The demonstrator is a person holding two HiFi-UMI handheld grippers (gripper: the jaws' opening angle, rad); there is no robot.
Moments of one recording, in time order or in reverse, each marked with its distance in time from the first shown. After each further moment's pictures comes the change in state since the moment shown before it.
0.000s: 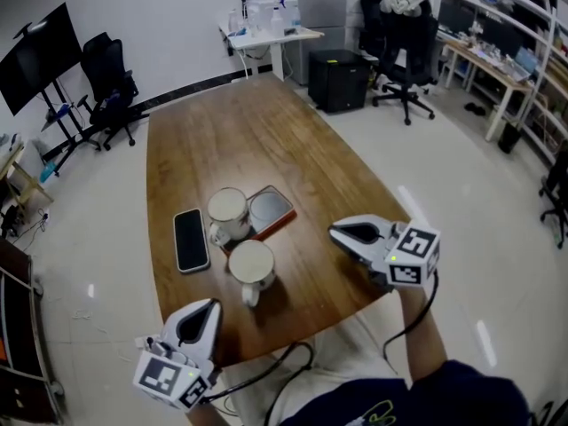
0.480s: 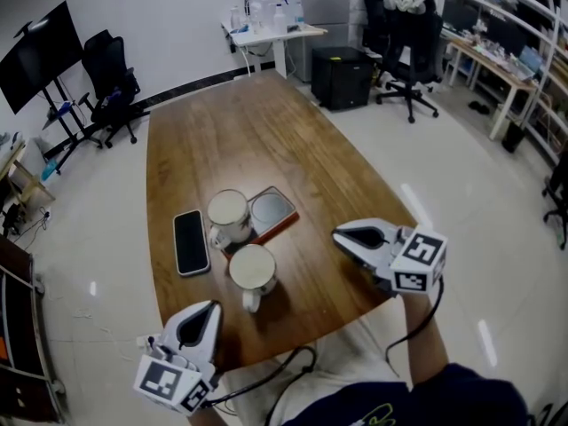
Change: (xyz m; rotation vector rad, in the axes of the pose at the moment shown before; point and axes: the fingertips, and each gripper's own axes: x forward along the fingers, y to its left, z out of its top) left arm 0.006 0.004 0.001 -0.006 -0.001 0.031; right arm 0.001 -0.001 0.000 0.000 -0.001 0.005
